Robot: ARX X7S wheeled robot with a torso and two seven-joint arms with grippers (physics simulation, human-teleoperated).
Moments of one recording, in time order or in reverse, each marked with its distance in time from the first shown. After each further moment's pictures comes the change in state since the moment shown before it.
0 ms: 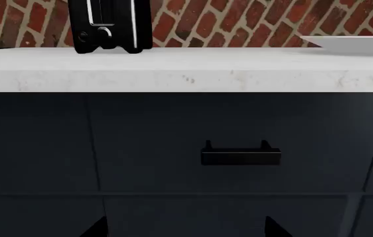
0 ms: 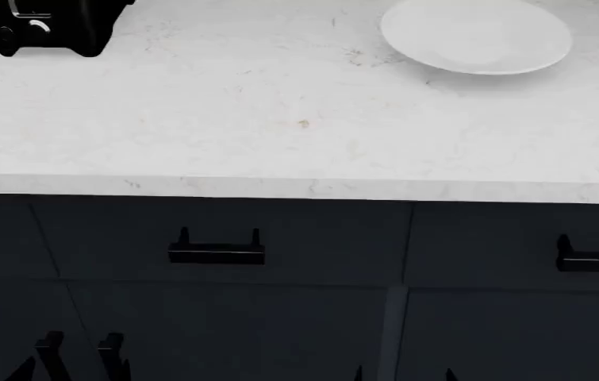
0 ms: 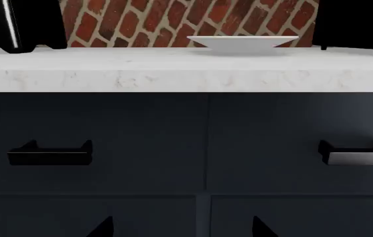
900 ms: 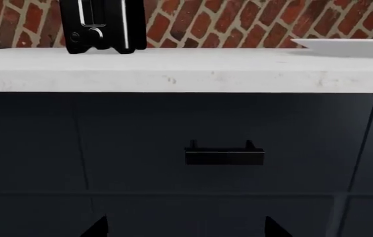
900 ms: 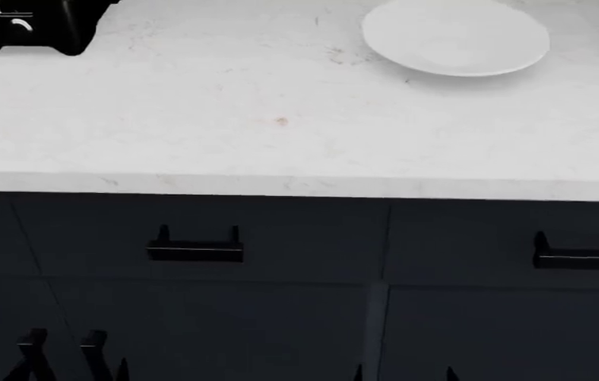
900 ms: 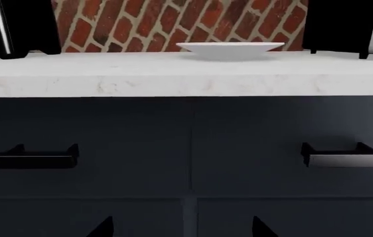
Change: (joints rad) left arm -0.004 -0.085 0.095 0.001 -0.087 0.005 -0.101; right arm 0.000 0.075 -0.088 -0.003 0.080 -0.020 0.086
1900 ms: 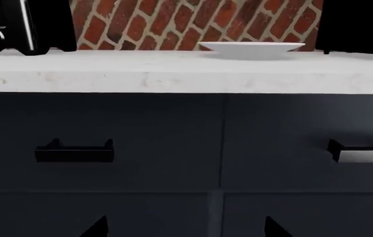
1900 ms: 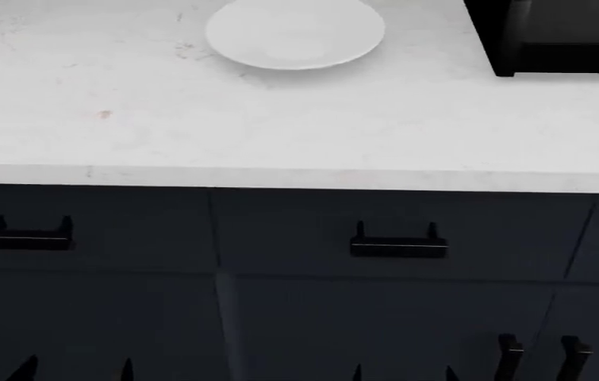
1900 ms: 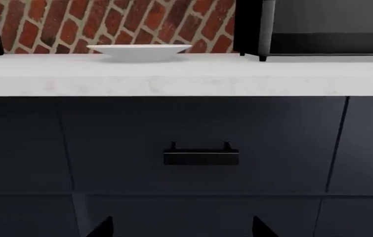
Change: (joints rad) left arm -0.004 -0.045 0.062 -0.005 -0.050 0.025 -0.042; right arm 0.001 0.053 -0.060 -0.005 0.048 -0.011 0.051
